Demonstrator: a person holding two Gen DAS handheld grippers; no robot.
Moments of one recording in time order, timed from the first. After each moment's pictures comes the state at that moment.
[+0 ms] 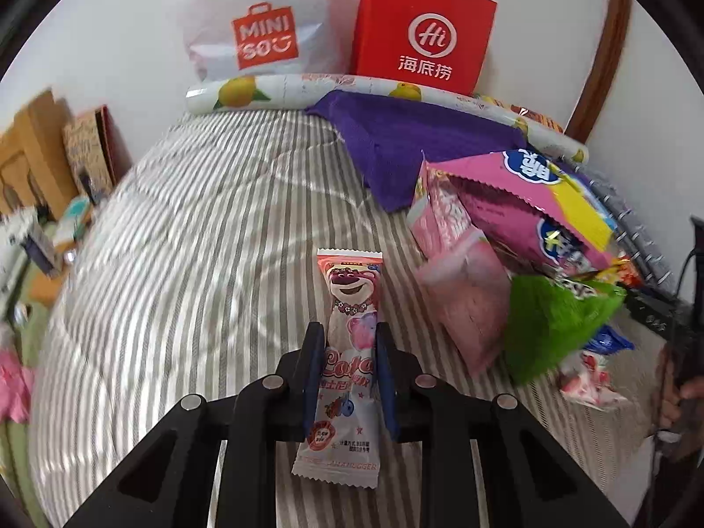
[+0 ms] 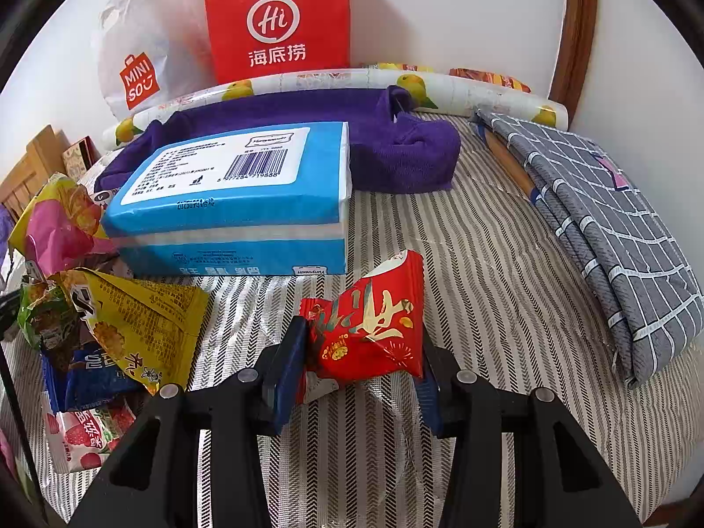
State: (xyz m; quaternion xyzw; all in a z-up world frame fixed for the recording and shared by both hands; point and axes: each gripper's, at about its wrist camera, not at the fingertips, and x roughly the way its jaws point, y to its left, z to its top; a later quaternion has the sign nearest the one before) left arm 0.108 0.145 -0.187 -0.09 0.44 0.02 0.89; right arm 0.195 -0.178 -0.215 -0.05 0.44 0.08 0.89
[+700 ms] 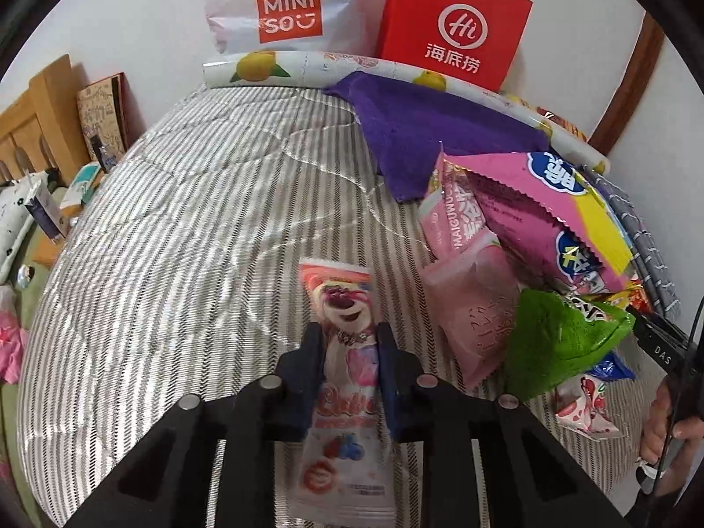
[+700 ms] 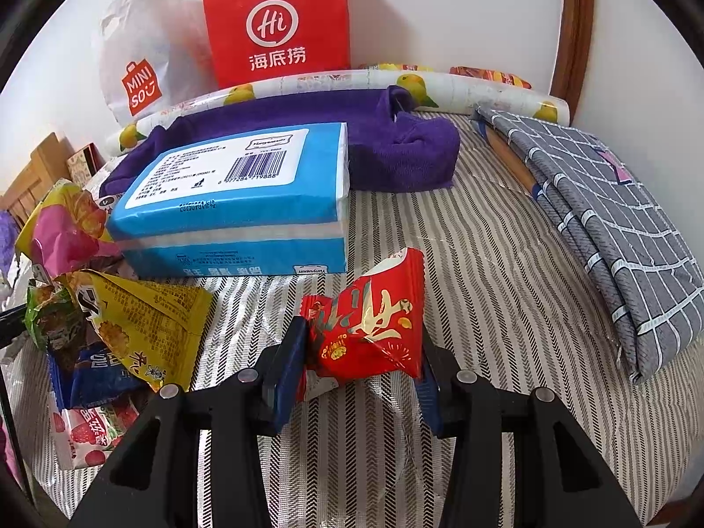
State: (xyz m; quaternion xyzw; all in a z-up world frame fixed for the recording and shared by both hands) left arm 0.124 0.141 -0.191 -0.12 0.46 0.05 0.88; right arm 0.194 -0.184 -0.216 -0.03 0.44 0.09 0.89
